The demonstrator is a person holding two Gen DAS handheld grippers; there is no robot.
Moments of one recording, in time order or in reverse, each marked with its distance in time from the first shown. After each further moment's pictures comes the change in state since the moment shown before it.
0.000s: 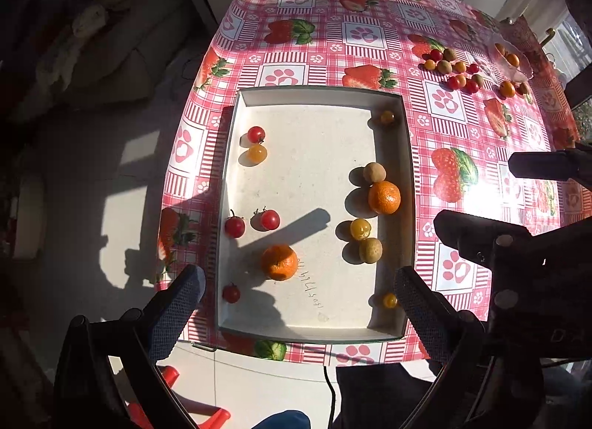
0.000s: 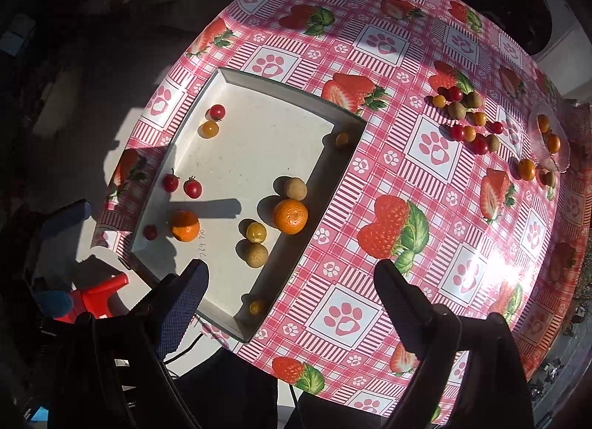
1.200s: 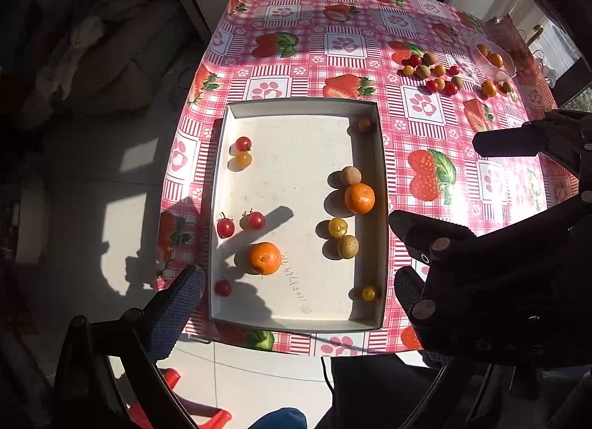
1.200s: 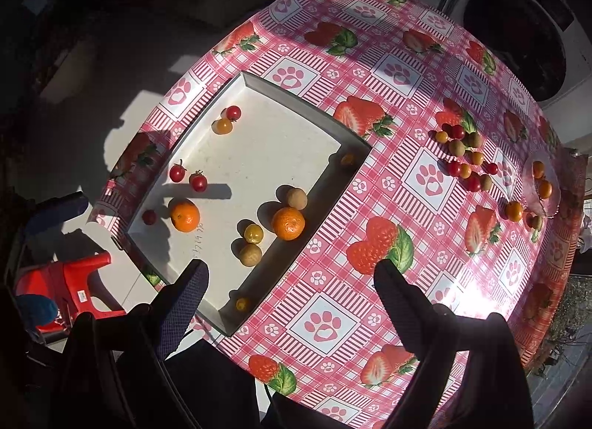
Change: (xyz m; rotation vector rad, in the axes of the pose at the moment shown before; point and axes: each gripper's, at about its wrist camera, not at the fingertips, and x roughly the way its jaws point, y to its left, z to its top) left arm -0.026 -0.020 -0.003 0.027 -0.027 0.001; right arm -0.014 0.013 0.000 -0.130 -0.032 -0.033
